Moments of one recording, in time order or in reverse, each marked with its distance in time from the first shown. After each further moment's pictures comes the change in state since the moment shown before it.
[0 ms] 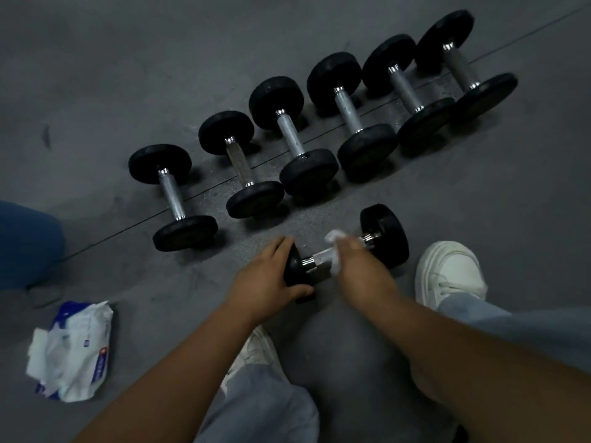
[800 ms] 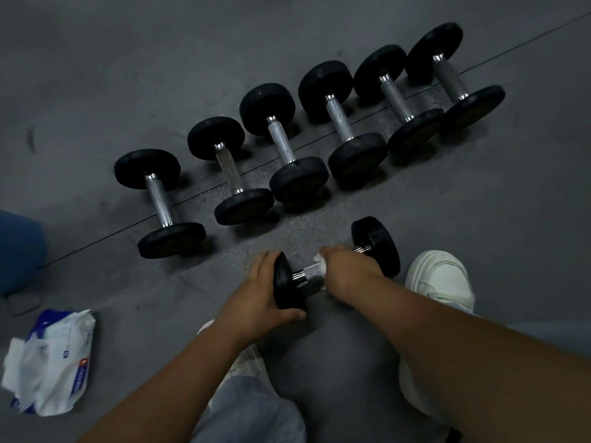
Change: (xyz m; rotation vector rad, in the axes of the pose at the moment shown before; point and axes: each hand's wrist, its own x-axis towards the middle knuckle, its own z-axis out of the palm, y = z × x) left_hand -0.005 -0.009 0.024 -0.257 -0.010 -0.023; right_hand 0.029 -0.004 -0.021 -0.044 -0.328 0.142
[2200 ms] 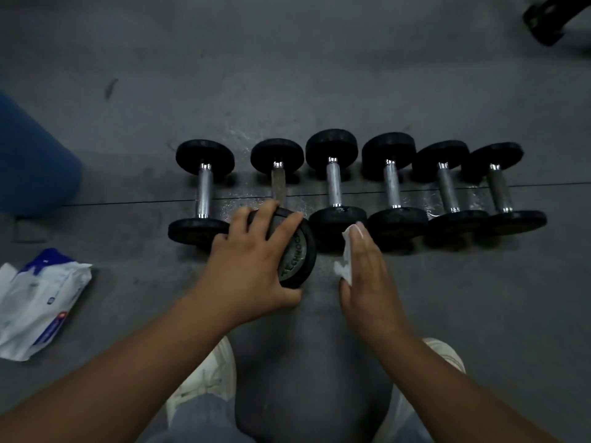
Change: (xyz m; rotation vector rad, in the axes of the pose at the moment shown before) left_hand -0.012 0.051 -0.099 0.454 0.400 -0.071; right_hand 0.002 -0.008 -0.046 0.270 0.624 -0.482
